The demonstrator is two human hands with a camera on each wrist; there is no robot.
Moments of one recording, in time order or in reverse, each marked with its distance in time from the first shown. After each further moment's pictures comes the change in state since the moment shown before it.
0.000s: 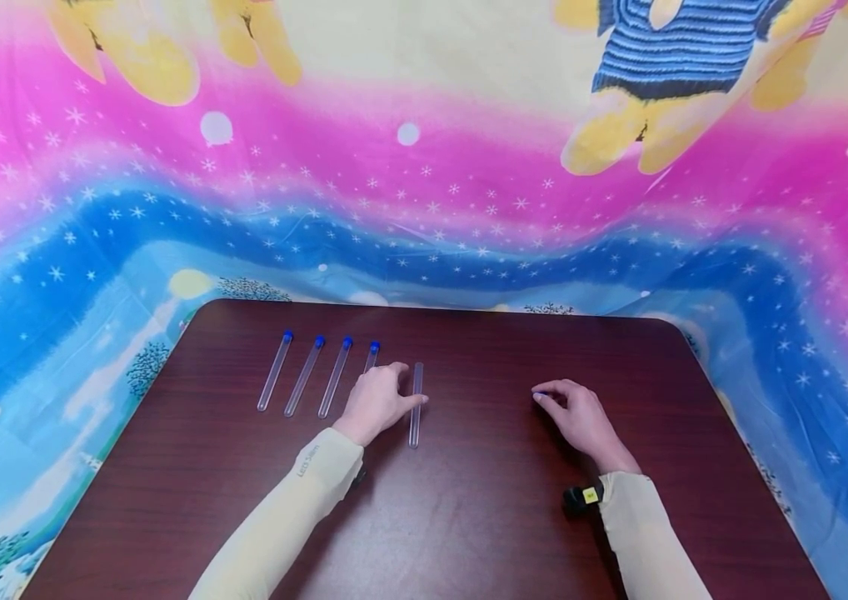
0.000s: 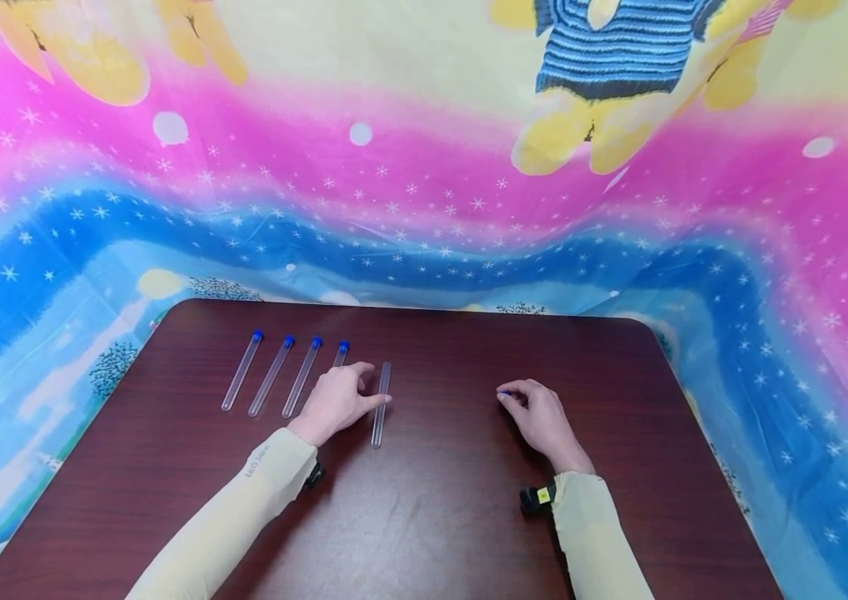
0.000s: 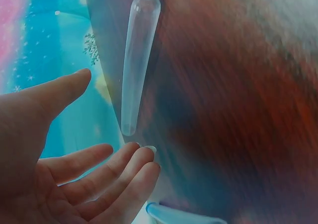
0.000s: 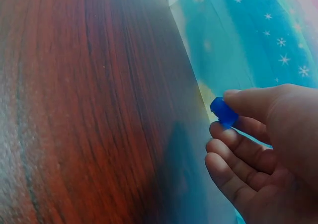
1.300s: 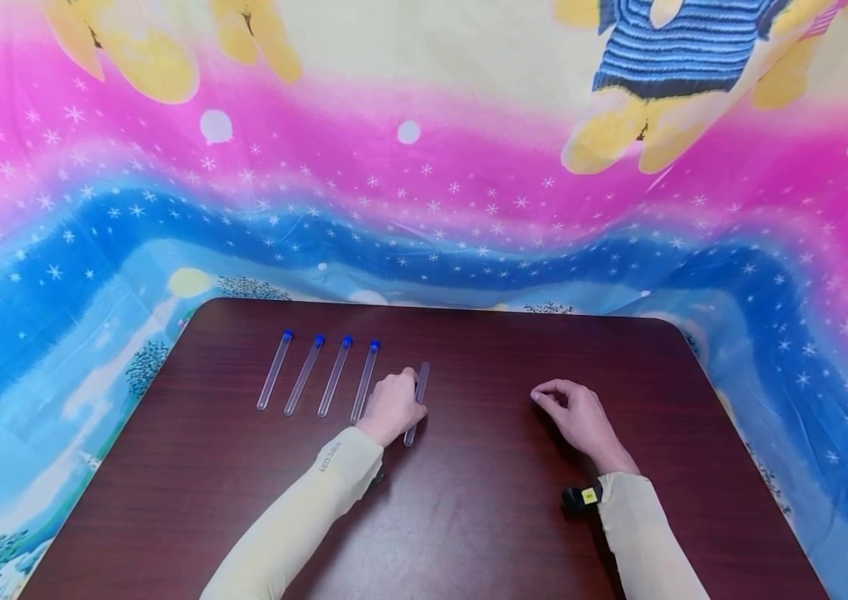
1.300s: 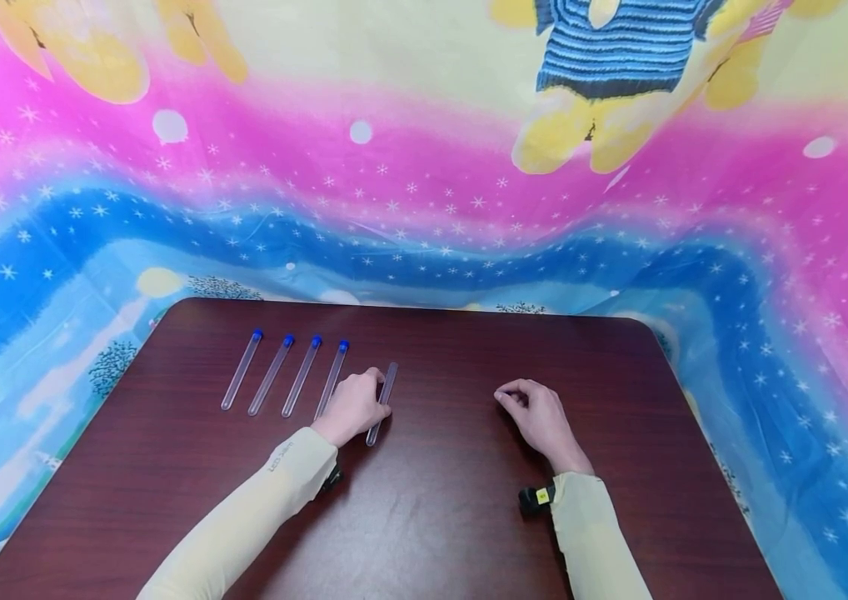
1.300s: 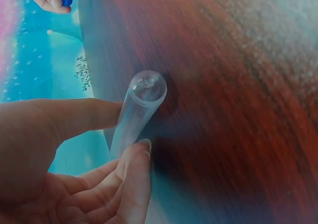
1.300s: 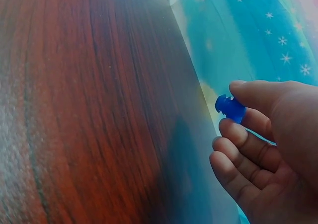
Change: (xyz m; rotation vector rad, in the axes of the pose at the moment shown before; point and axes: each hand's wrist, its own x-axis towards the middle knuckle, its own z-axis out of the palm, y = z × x) left_hand 0.004 0.018 0.019 0.036 -0.058 -0.055; right_hand -0.001 -0.001 0.001 0.030 0.020 0.027
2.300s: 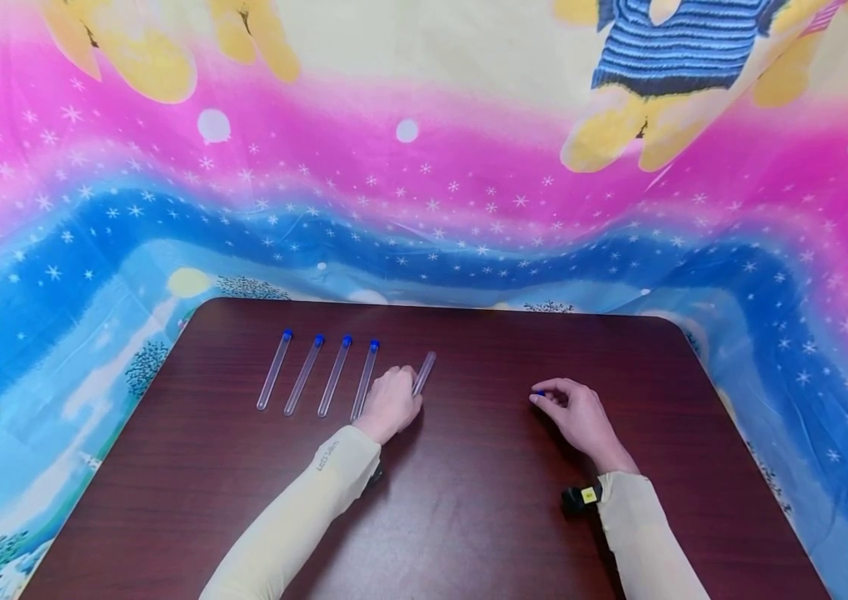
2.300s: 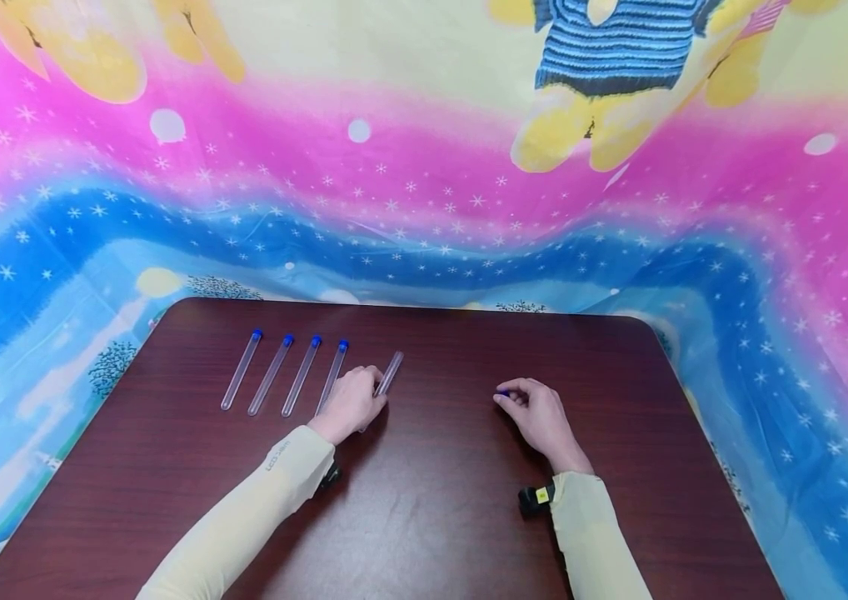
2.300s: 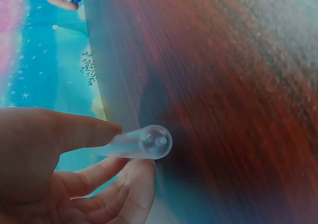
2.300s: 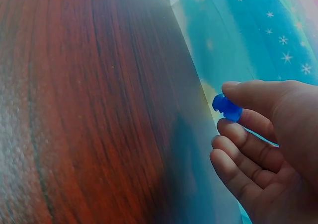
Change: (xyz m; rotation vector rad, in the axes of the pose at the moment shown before) left_hand -0.002 -0.004 -0.001 0.042 0.130 0.138; right_hand 0.000 0.002 0.002 0.002 0.010 -0.002
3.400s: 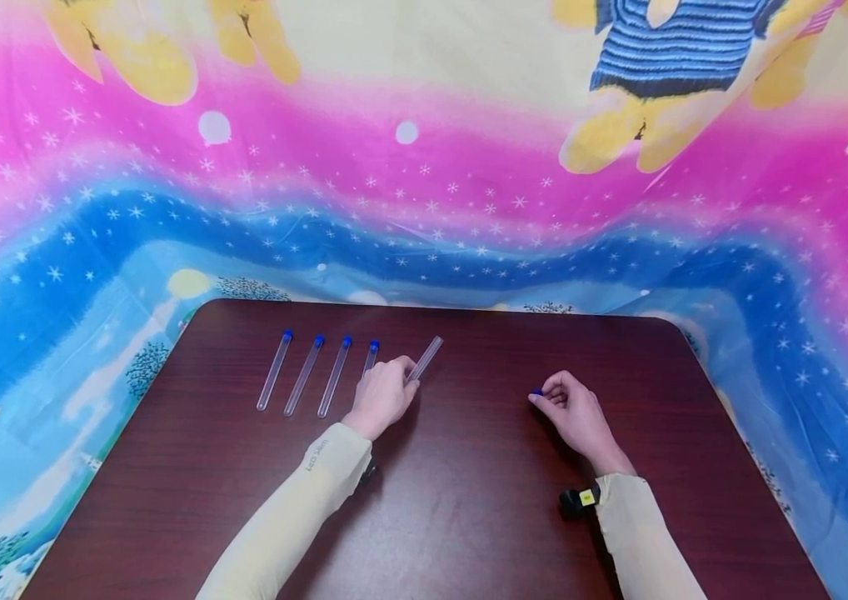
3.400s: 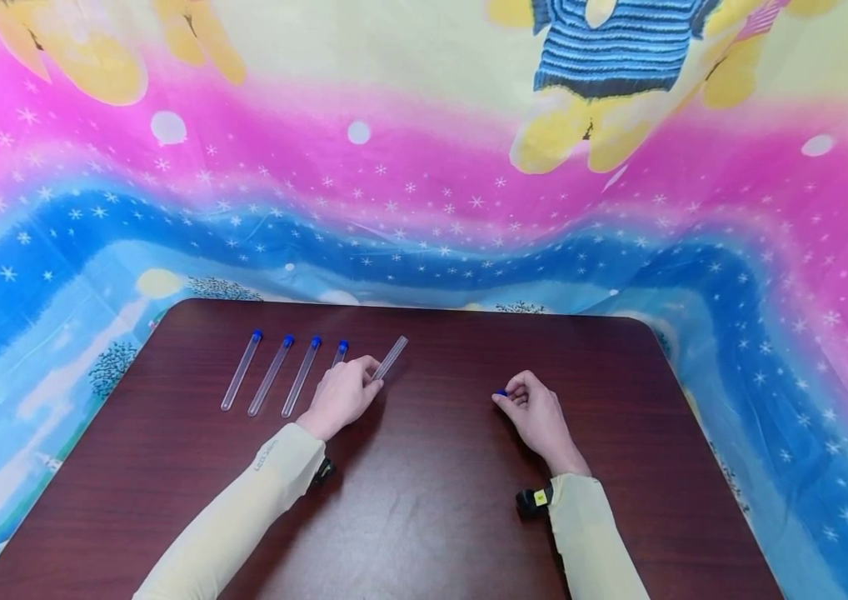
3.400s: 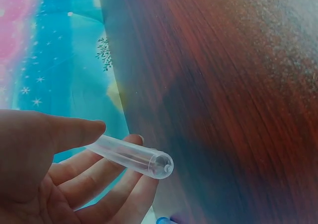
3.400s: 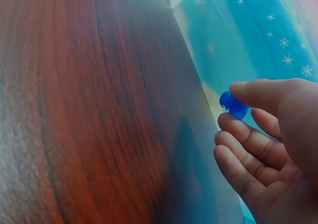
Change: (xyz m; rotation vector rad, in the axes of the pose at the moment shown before) left_hand 0.005 -0.003 -0.017 -0.065 0.000 -0.080; right_hand 0.001 -0.001 0.003 0.070 0.045 0.018
